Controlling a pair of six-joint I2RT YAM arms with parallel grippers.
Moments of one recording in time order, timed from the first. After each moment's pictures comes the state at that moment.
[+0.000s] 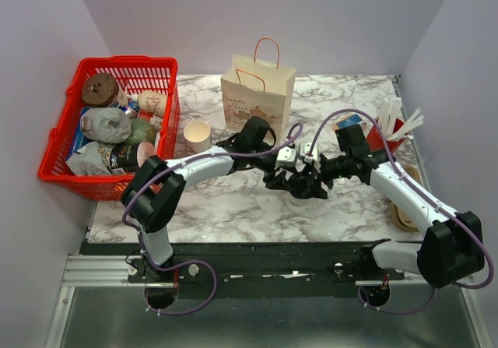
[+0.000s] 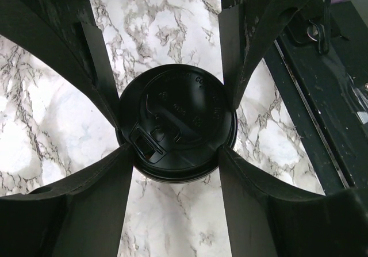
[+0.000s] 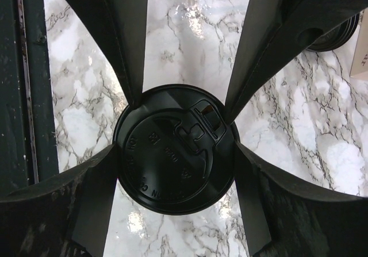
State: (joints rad) left arm -0.74 1.80 1.17 -0.07 1.00 0.59; right arm 0.35 1.28 0.85 -0.63 -0.77 -0.91
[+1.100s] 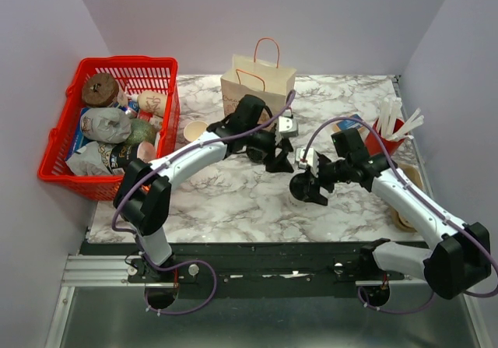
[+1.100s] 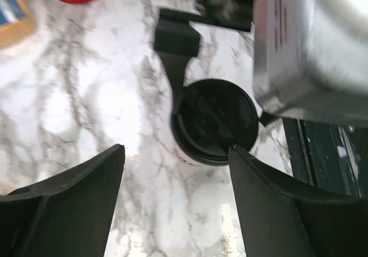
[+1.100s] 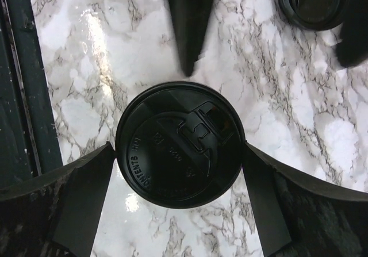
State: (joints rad) left arm -0.69 1.73 1.33 -0.25 0.90 0.40; right arm 0.42 1.18 0.86 -0.67 -0.62 -0.83
